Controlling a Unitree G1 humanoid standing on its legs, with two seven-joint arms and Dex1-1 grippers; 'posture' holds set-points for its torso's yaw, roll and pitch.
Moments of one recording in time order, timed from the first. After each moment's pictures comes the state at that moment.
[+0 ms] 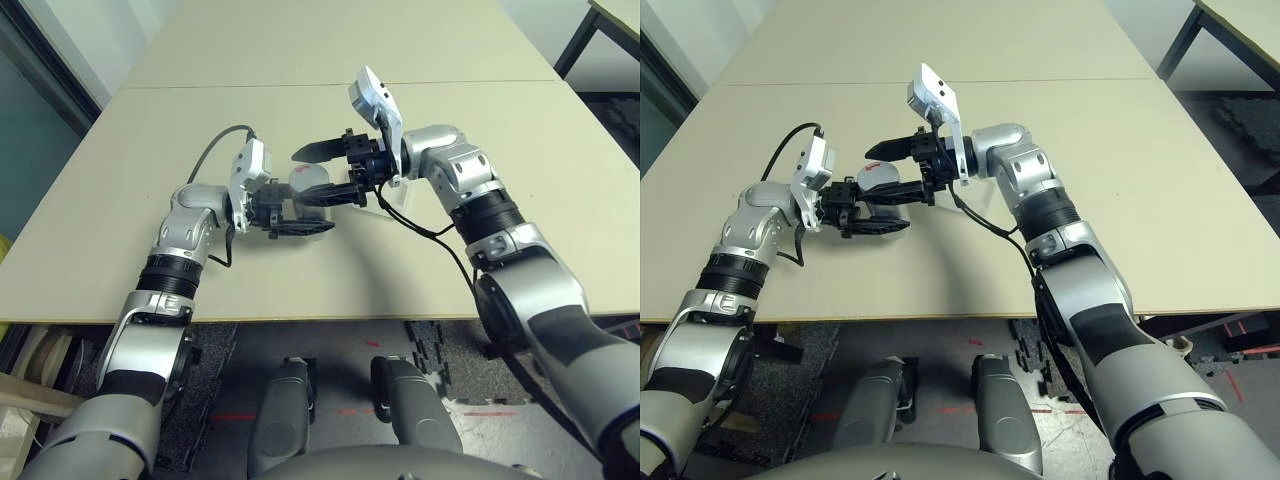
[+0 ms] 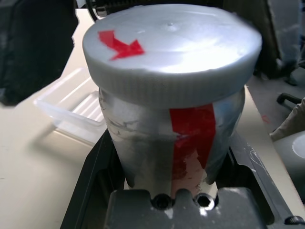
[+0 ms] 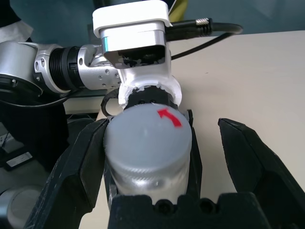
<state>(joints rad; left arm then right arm) -0.73 0.45 -0.08 0.53 -0.31 0.06 -1.44 -1.10 -0.20 0.17 0.68 0.28 0.28 1.37</state>
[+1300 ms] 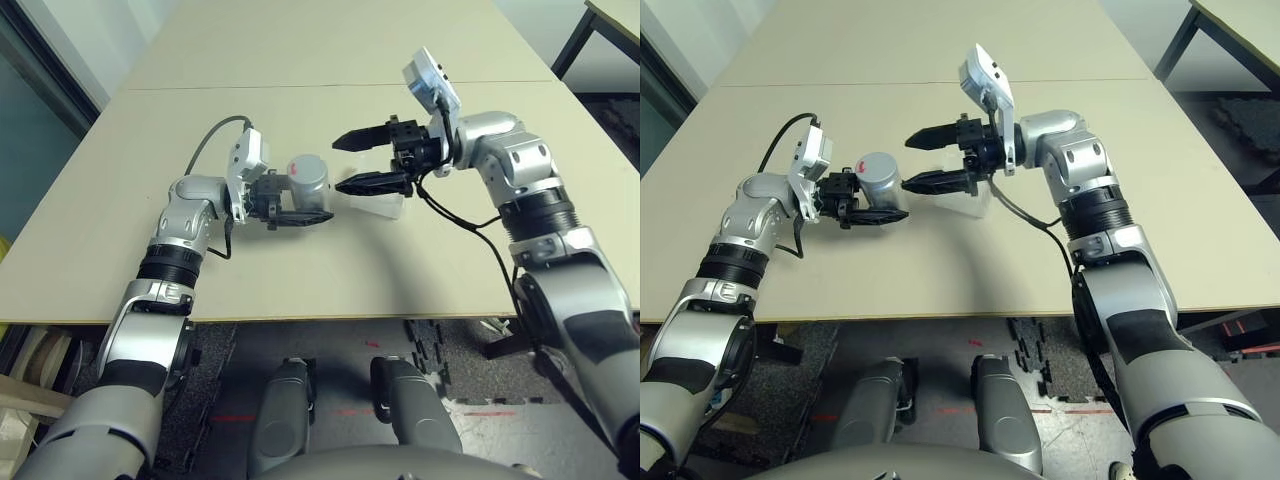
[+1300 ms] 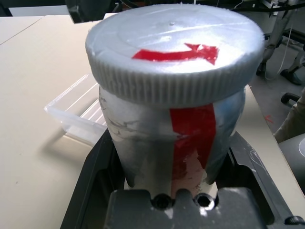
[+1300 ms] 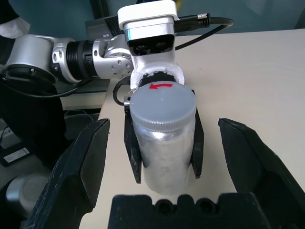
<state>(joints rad) -0.78 0.45 -0.08 0.60 -0.31 0.03 -1.46 -1.05 -0.32 0.14 0.49 0.32 0.41 1.41</state>
